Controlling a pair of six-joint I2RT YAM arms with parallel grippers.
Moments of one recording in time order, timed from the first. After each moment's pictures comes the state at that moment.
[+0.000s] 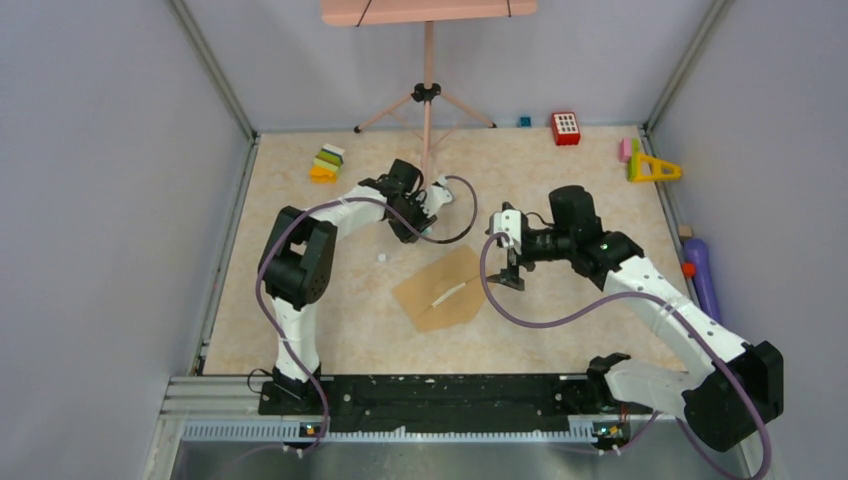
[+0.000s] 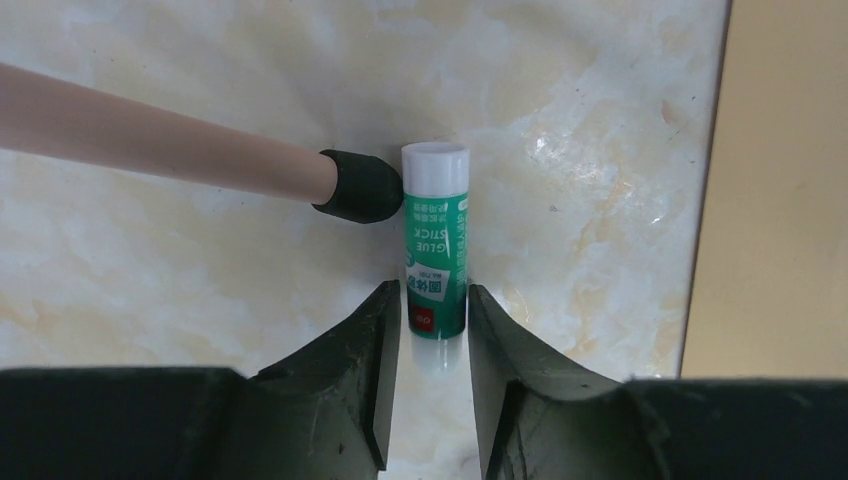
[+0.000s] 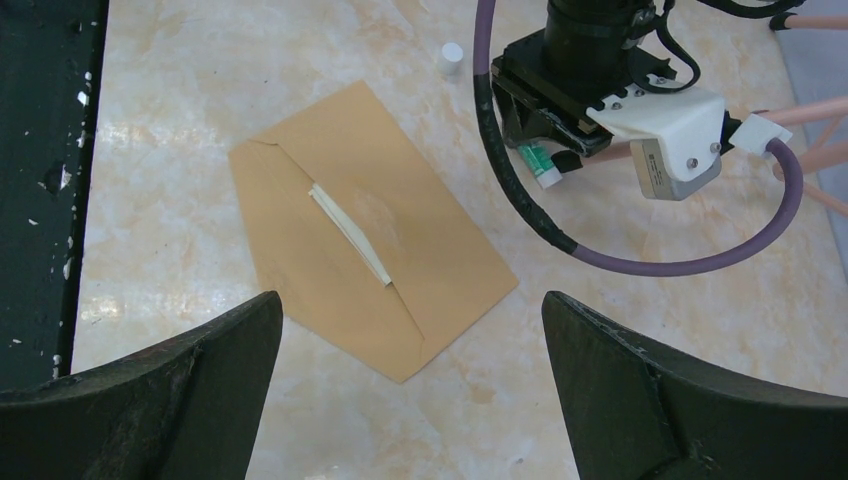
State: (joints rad) left arm -0.46 2.01 1.43 -0.52 0.23 0.56; right arm 0.47 1.11 0.90 -0.43 -0.78 -0.80
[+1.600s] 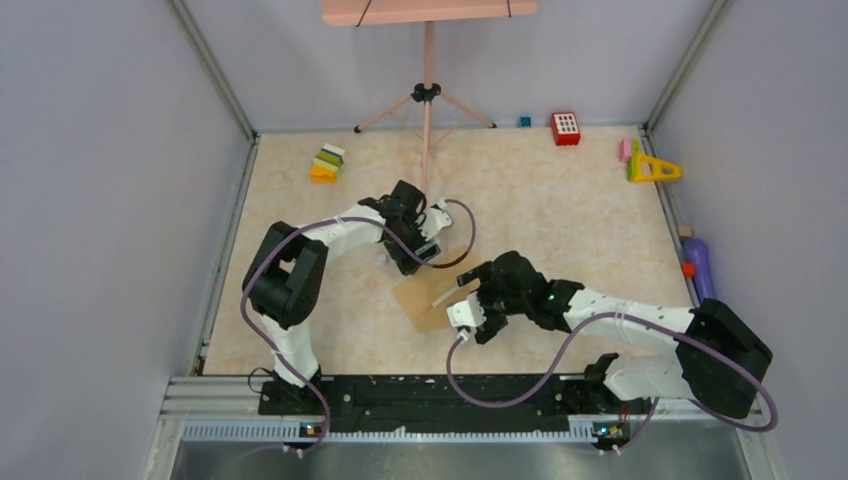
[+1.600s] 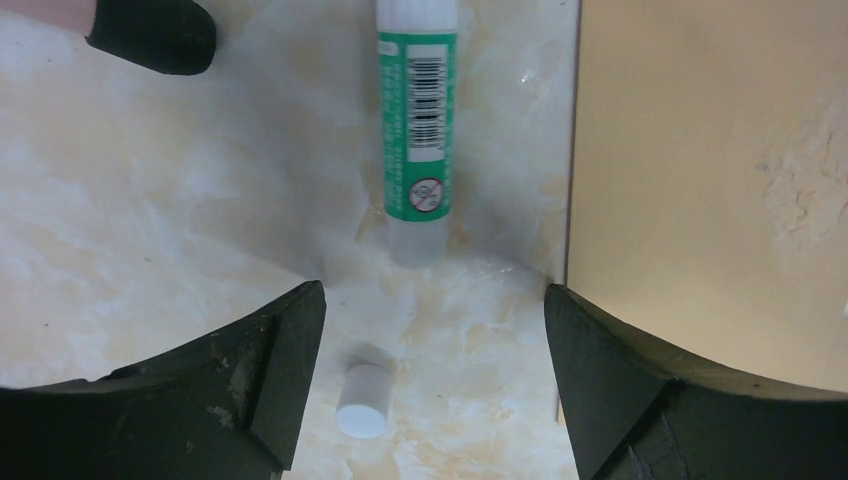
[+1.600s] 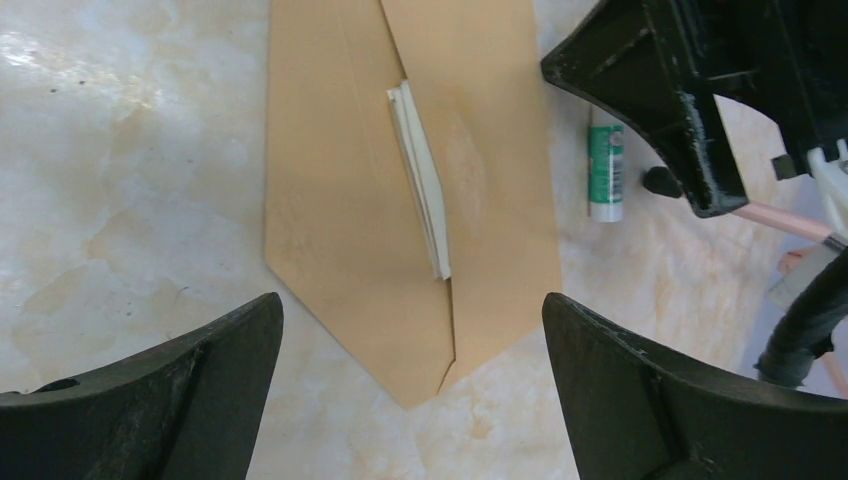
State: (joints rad) left arm -0.54 1.86 1.23 -0.54 0.13 0.49; right arm 0.89 1.23 0.56 -0.10 -0.28 -1.14
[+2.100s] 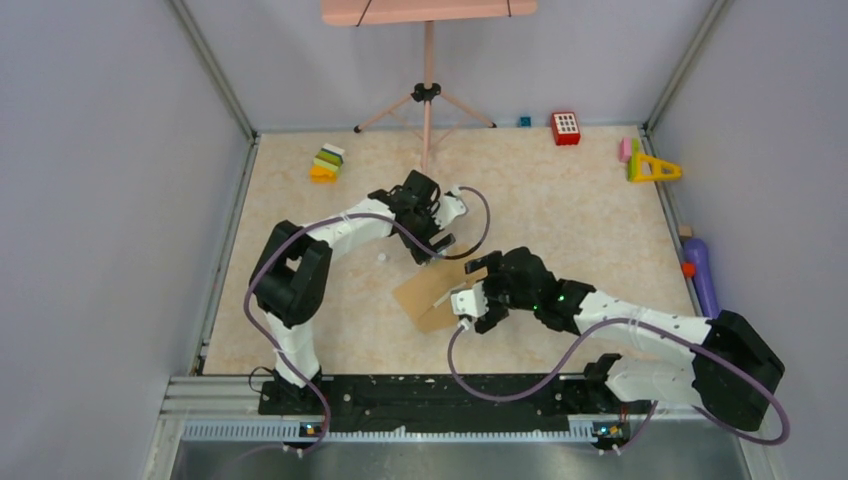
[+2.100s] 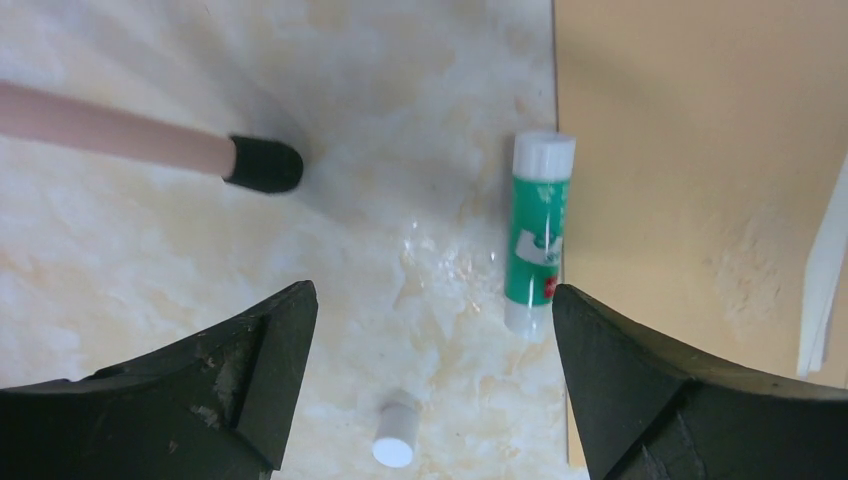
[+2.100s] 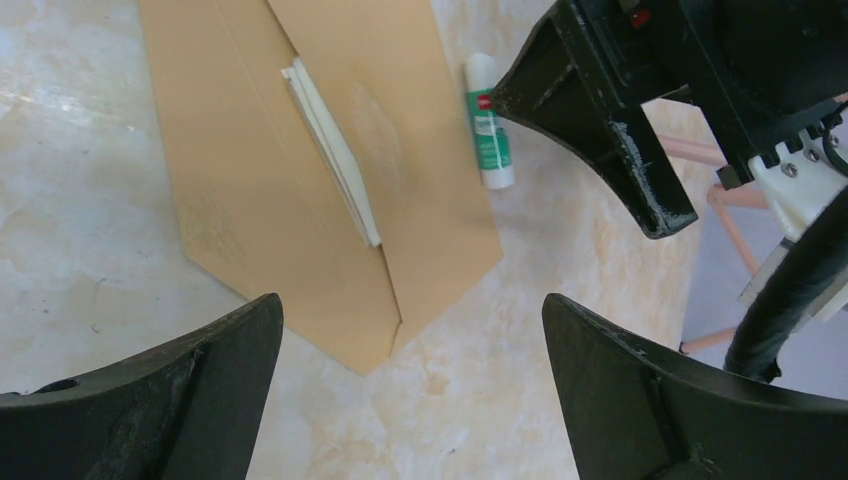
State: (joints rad) left arm -0.59 1.87 1.31 -0.53 0.10 0.47; right arm 0.87 1.15 0.55 -0.04 -0.19 -1.09
